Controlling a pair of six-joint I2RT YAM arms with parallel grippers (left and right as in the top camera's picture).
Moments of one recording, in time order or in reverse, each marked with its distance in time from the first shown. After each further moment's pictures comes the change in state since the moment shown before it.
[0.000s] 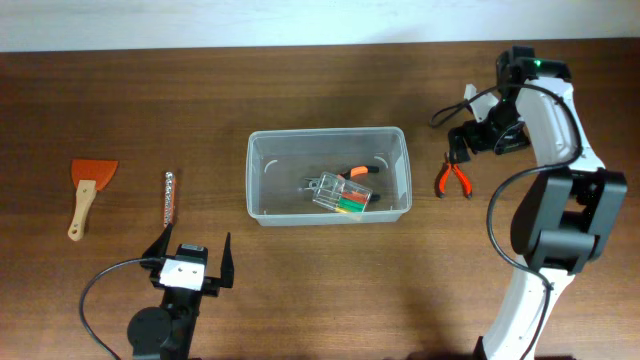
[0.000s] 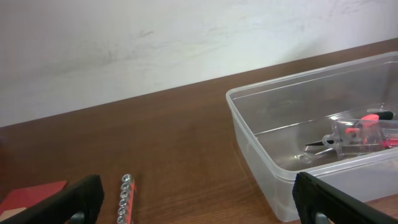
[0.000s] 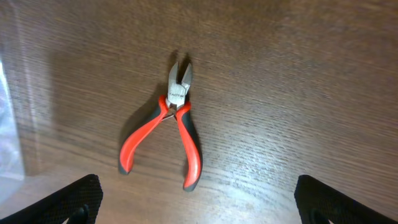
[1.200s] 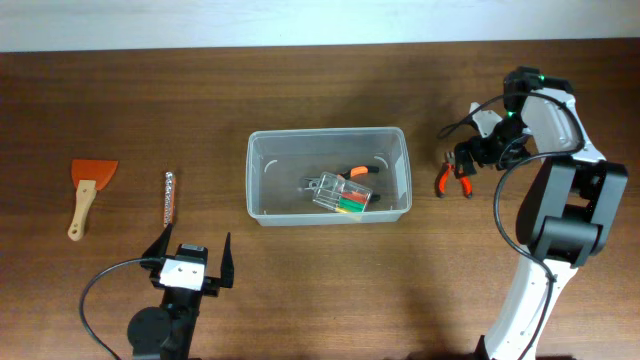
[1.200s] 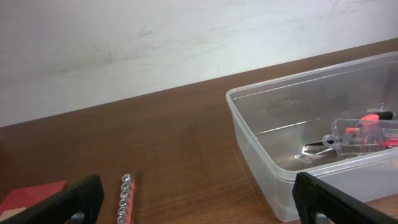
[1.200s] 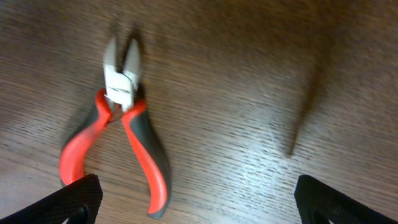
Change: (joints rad) left arm 0.000 0.000 0.000 0.000 0.000 0.000; right arm -0.059 0.066 -0.068 0.061 -0.027 -0.067
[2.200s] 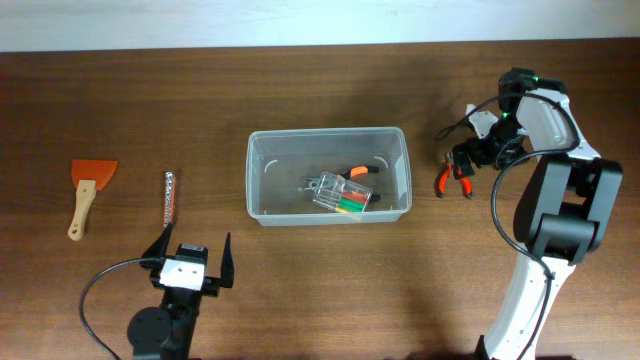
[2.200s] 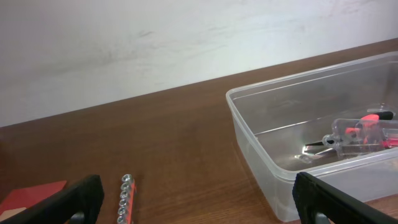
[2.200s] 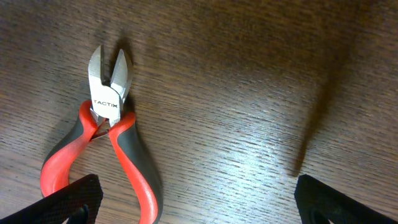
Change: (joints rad) left arm 0.000 0.000 0.000 0.000 0.000 0.000; right arm 0.006 0.020 0.000 0.021 0.031 -0.012
